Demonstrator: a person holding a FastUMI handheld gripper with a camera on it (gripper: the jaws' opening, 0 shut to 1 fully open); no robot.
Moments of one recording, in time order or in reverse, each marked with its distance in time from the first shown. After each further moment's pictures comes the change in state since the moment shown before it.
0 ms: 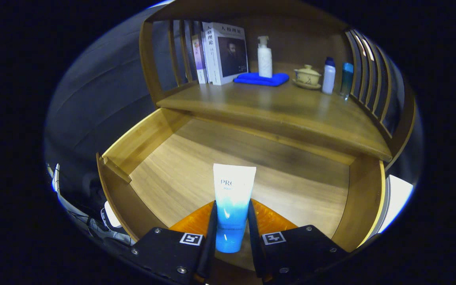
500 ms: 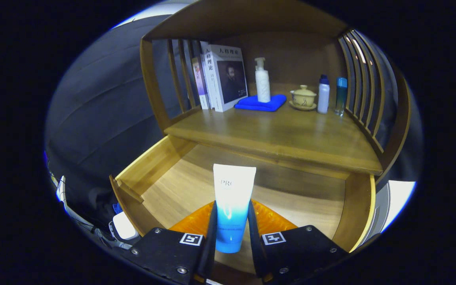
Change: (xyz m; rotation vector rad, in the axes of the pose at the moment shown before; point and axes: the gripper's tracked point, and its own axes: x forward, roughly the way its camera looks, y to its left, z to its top) arm -0.021 0.003 0.048 0.060 -0.124 0.021
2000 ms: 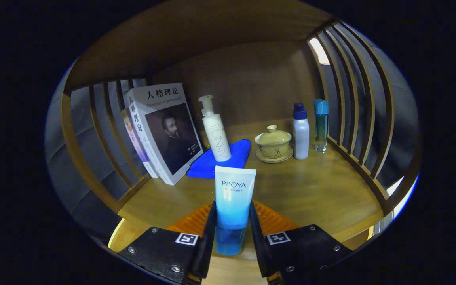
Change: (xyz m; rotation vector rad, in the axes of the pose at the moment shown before) arm 0.106 -0.078 0.127 0.225 -0.182 -0.255
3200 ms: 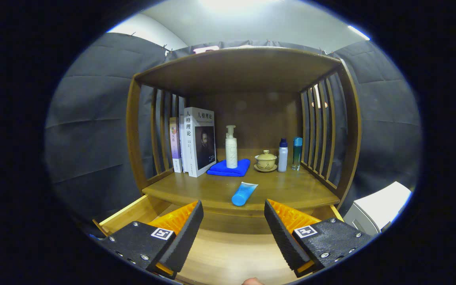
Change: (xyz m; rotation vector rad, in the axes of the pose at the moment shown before) arm -0.177 0.048 -0.044 -0.193 -0.343 -0.036
